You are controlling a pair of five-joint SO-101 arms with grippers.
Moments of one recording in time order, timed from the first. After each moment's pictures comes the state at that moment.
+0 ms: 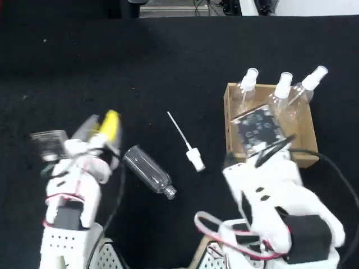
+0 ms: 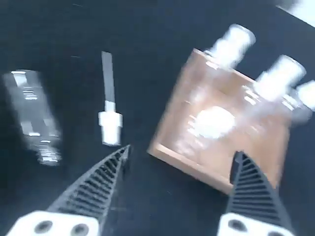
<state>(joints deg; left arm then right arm) -1.5 -95.8 90.8 21.7 21.8 -9.9 -65.8 22.5 98.2 17.9</state>
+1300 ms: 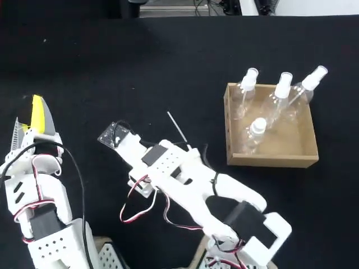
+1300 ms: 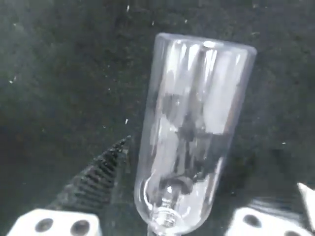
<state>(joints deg) -28.7 -96.0 83.1 22.2 35.6 -46.7 -3.1 39.8 53.8 7.9</state>
